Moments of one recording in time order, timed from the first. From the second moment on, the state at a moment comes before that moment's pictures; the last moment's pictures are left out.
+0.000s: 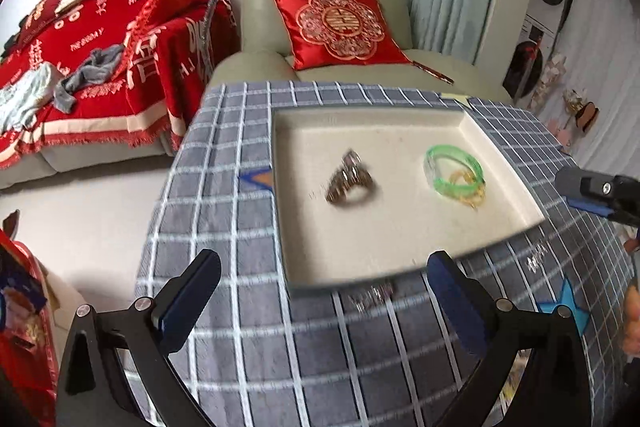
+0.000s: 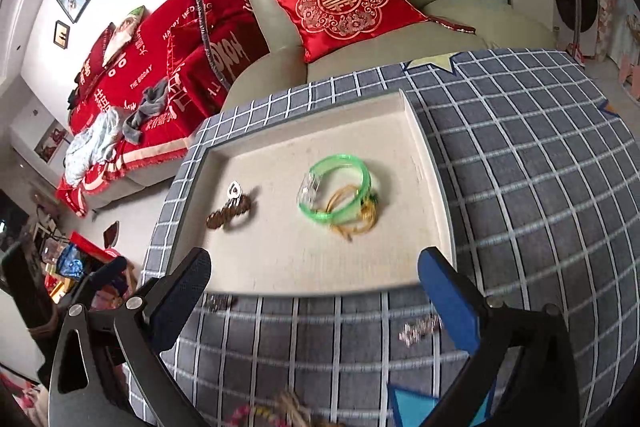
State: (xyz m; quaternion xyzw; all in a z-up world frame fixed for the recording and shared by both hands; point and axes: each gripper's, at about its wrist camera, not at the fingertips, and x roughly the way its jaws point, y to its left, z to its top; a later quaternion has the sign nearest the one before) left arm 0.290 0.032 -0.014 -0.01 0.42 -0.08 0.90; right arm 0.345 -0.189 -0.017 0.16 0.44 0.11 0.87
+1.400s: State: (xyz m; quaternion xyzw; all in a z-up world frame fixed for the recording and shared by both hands) left arm 0.196 -0.033 -0.065 0.06 0.48 -0.14 0.86; right arm 0.223 -0.168 -0.086 -0.02 0.52 0.04 0.85
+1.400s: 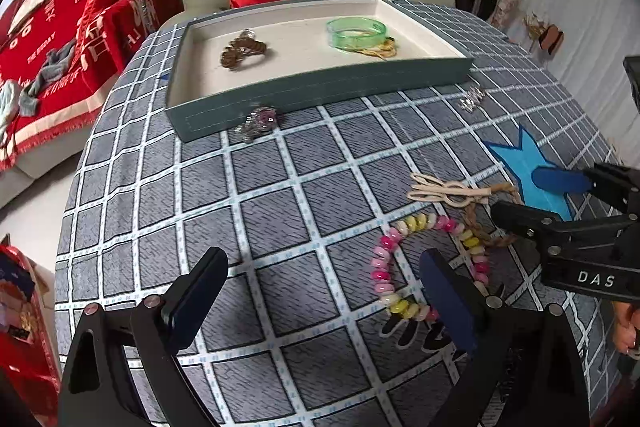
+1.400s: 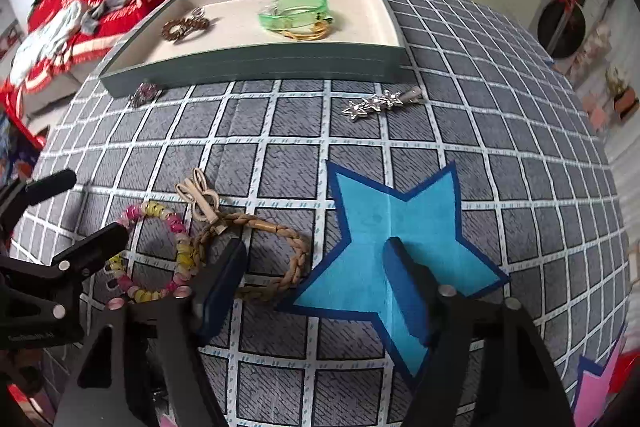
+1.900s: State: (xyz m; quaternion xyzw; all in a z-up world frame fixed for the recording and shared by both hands) left arm 0.182 -0.062 -0.061 0.11 0.48 -0.18 0.85; right arm 0.220 -0.148 -0.082 -0.04 0.53 0.07 0.85
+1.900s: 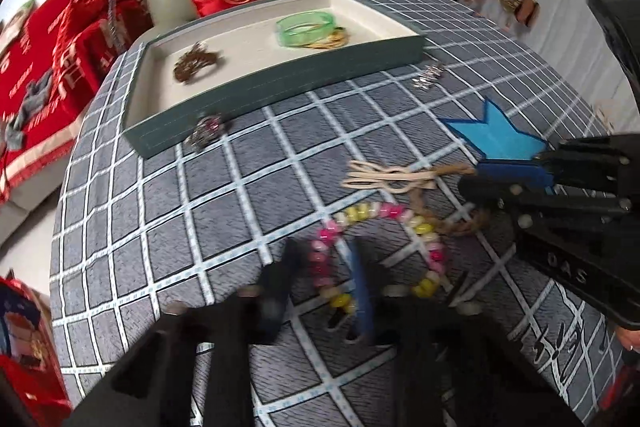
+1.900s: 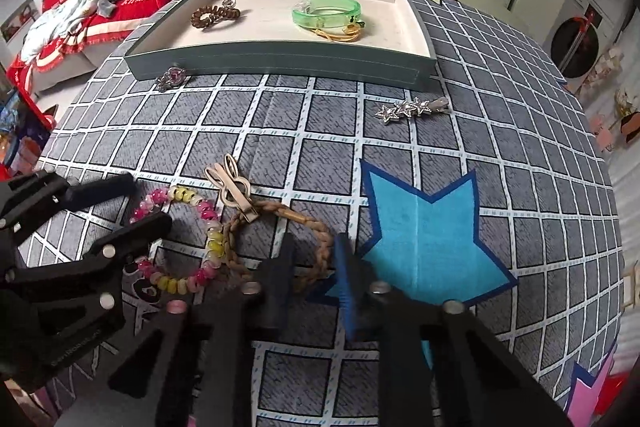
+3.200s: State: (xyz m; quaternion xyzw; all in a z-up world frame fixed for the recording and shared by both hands) left arm 0.248 0.011 0.027 -0.02 0.39 -0.14 0.91; right arm 0.266 -0.176 0.028 0.02 0.42 0.07 0.90
